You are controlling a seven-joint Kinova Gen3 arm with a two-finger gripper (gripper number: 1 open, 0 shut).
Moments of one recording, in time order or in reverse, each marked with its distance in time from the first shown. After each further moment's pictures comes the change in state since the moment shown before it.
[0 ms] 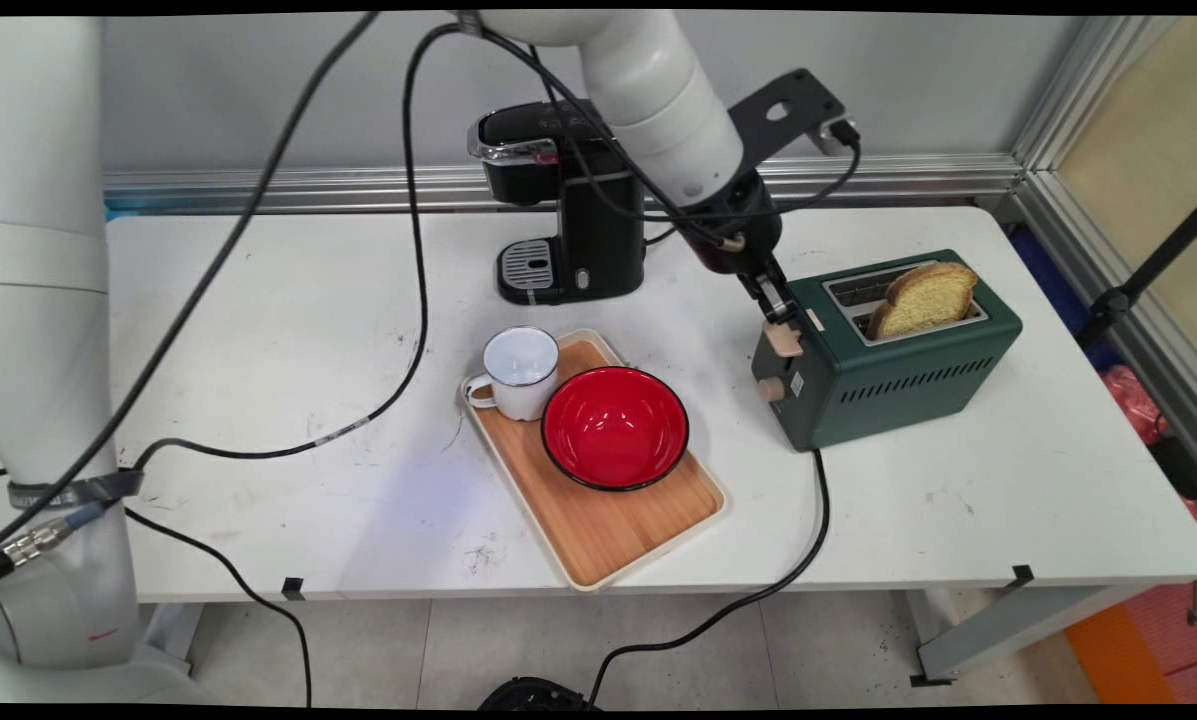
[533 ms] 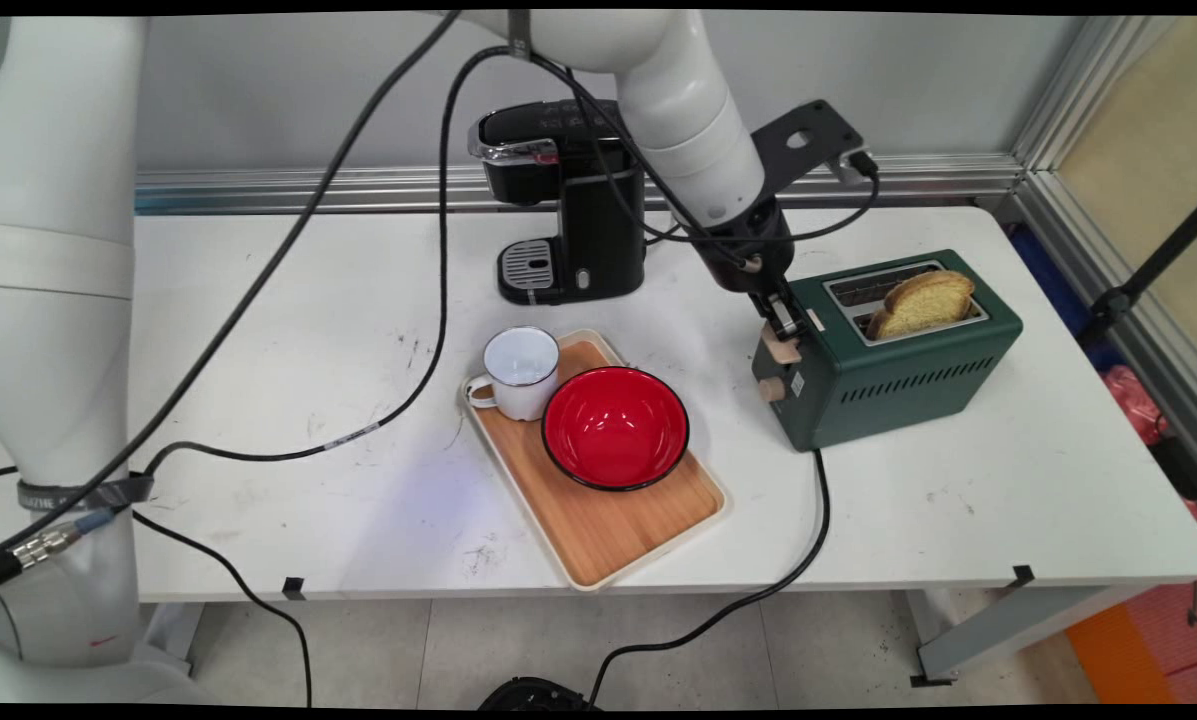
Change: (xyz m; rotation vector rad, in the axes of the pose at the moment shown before) arm 0.008 0.002 0.027 0.002 -0.047 -0.005
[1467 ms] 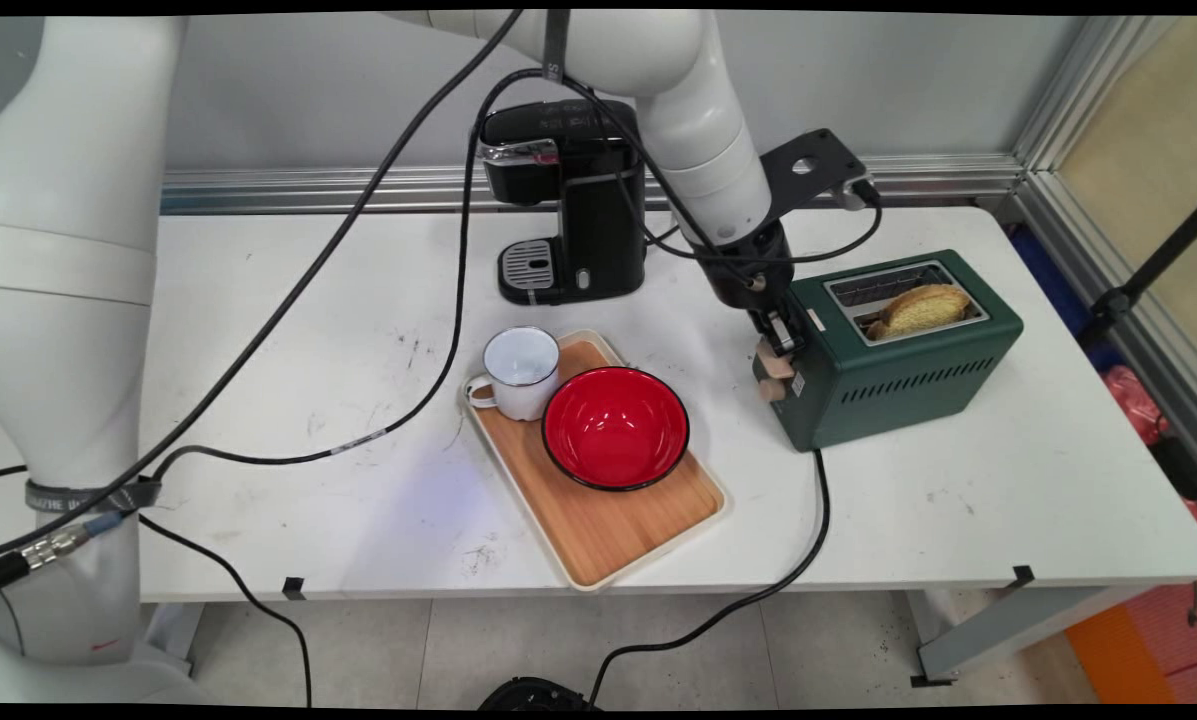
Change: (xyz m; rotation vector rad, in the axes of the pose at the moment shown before) arm 0.002 -0.002 0.025 0.000 -0.056 -0.011
